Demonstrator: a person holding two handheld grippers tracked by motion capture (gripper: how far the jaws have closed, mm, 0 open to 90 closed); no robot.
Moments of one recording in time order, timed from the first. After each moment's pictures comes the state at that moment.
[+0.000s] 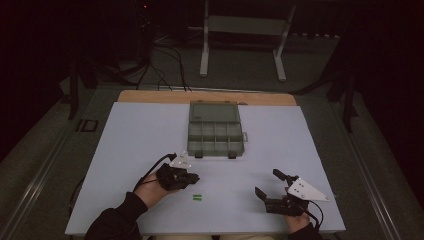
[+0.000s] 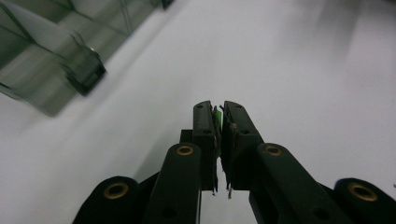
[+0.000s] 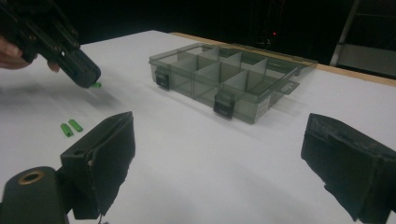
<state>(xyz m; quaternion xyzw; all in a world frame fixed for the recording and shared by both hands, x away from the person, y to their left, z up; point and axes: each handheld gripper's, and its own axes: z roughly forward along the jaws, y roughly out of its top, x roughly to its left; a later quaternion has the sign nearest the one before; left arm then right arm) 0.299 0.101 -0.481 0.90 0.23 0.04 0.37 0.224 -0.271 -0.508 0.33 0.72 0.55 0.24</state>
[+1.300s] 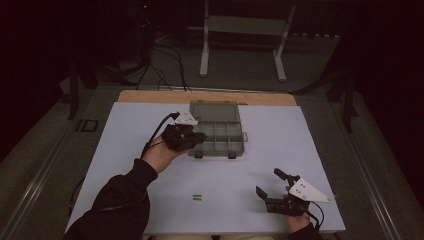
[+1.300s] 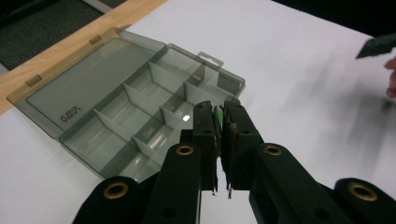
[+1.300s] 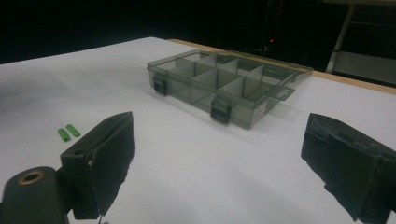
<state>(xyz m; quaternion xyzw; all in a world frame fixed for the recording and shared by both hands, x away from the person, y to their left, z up) 0.361 0.079 -0.393 0.87 0.28 0.10 0.40 0.223 -0.273 -0.509 0.33 0.72 0.56 0.25</state>
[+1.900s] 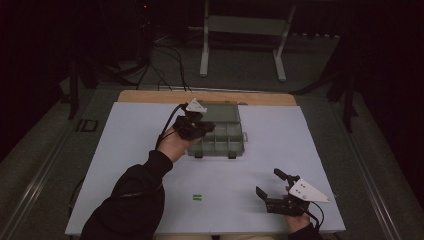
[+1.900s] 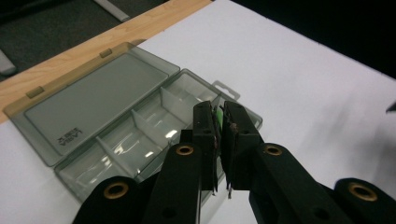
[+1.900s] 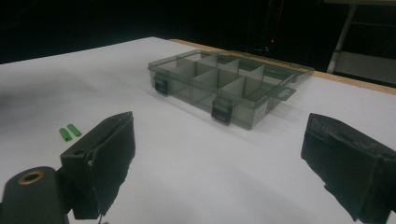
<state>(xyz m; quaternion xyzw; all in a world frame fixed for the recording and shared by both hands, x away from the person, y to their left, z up) 0.395 0.055 -0.397 0.84 0.32 0.09 0.42 0.223 -0.273 -0.509 0.33 0.72 0.56 0.25</state>
